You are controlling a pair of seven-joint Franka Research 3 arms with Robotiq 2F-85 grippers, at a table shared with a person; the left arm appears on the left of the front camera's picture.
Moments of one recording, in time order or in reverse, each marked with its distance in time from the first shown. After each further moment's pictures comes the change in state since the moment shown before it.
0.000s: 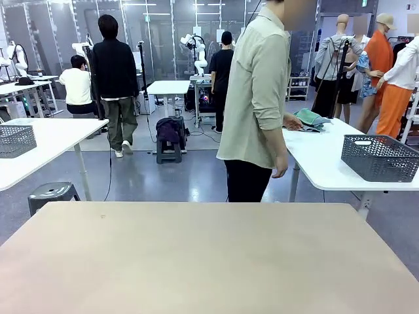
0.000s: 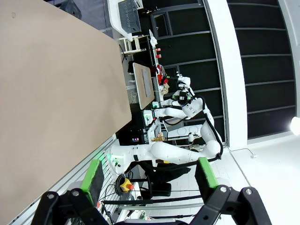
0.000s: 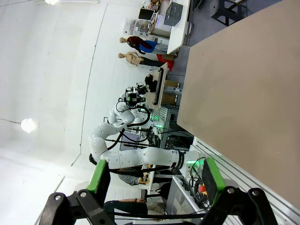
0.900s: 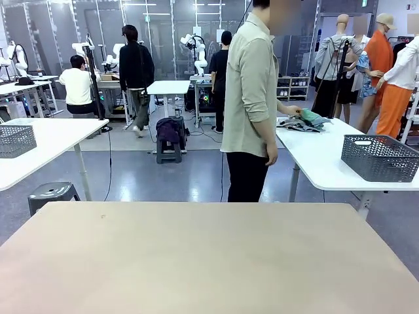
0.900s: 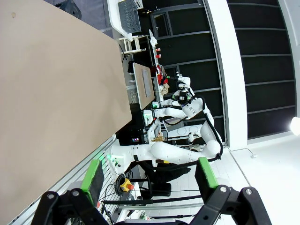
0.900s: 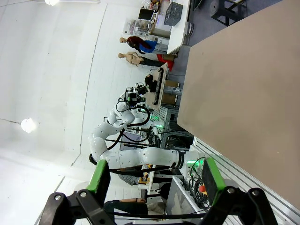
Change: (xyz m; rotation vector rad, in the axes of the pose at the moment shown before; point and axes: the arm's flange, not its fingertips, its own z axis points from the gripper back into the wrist) left arm 0.000 0.000 0.000 0.000 0.000 0.000; right arm 0.000 0.000 0.000 0.000 0.000 0.000
